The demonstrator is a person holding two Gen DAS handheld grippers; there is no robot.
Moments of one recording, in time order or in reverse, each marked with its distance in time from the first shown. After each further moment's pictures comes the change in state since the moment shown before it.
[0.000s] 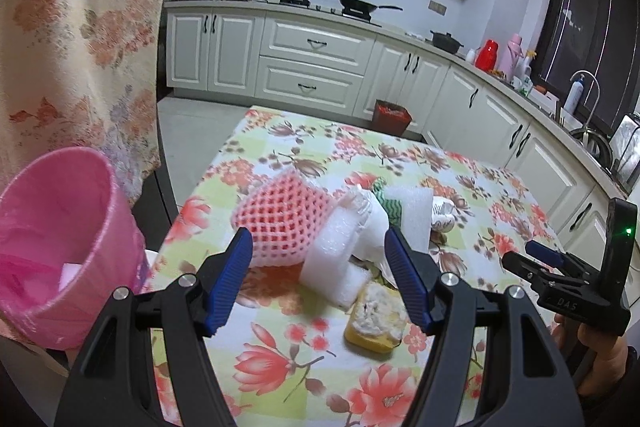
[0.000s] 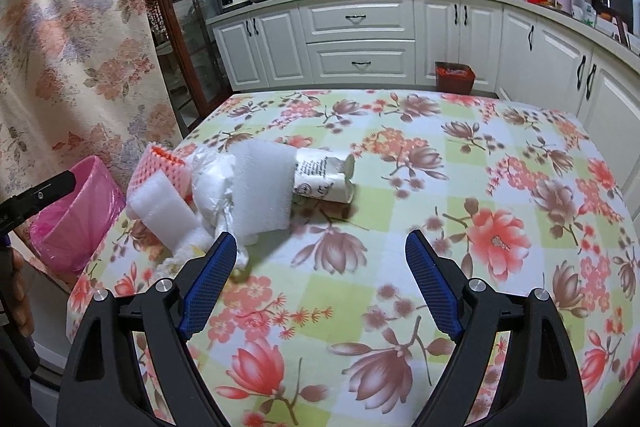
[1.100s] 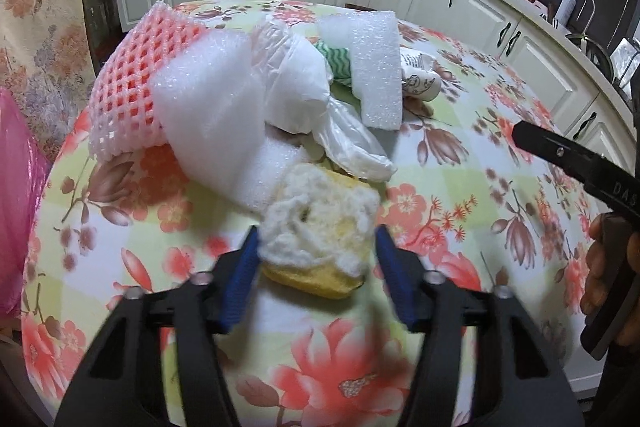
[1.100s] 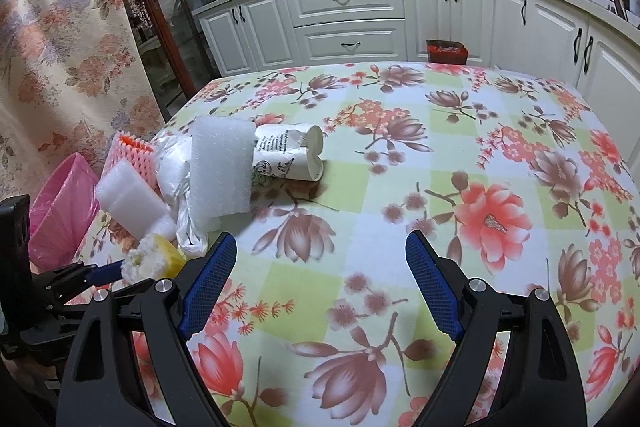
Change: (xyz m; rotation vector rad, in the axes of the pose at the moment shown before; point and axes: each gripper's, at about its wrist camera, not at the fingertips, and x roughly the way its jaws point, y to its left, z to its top) left arm 0.098 -0.062 -0.076 0.124 0.314 -0.053; right arm 0.025 -0.029 -0.009 0.041 0.052 -0.003
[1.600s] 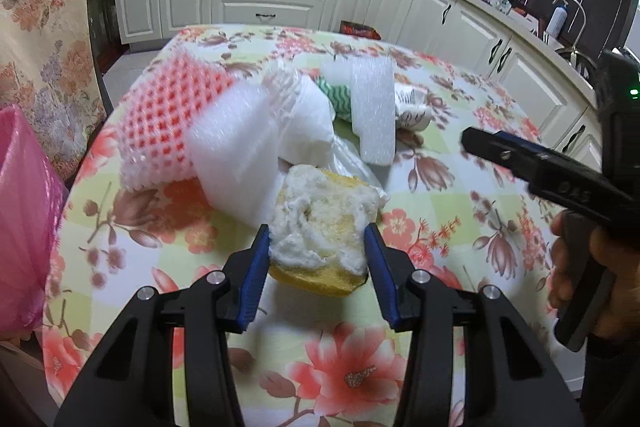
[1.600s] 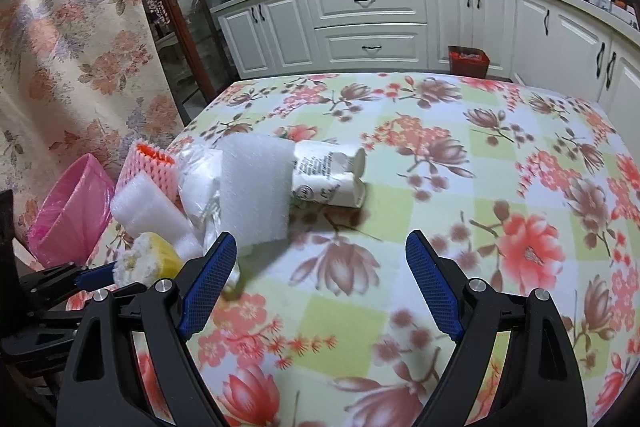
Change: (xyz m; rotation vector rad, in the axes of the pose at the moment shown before) left arm -0.036 0.010 0.012 -0.009 -0.069 -0.026; right arm 0.016 0.026 0.021 -0.036 -0.002 0.057
